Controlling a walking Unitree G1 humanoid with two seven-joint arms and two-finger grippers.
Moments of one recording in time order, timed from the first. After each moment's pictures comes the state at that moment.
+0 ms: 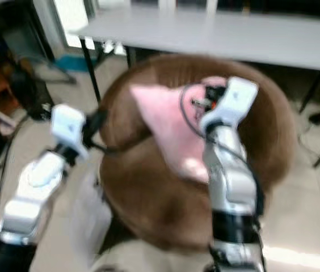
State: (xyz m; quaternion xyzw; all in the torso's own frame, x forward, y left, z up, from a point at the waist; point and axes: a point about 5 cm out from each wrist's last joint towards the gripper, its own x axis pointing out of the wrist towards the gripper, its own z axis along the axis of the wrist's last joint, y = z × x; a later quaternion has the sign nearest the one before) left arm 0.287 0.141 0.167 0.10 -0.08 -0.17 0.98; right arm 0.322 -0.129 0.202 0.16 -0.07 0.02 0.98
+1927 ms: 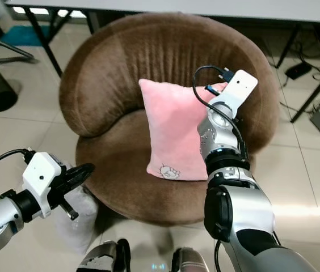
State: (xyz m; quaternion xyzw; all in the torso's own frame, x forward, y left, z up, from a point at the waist) left arm 0.205 0.172 0.147 0.13 0.08 -0.33 0.93; right arm 0.399 -0.170 0.177 0.17 0.01 -0.23 0.96
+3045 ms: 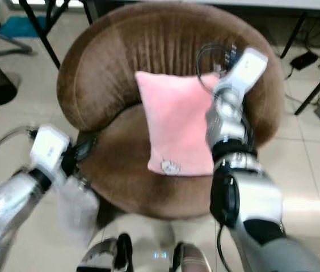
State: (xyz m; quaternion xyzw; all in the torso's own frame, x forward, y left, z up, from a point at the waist) left arm 0.249 0.154 0.165 0.13 -0.01 -0.26 0.96; right arm 0.411 -0.174 0.232 0.17 -0.13 -0.11 0.97
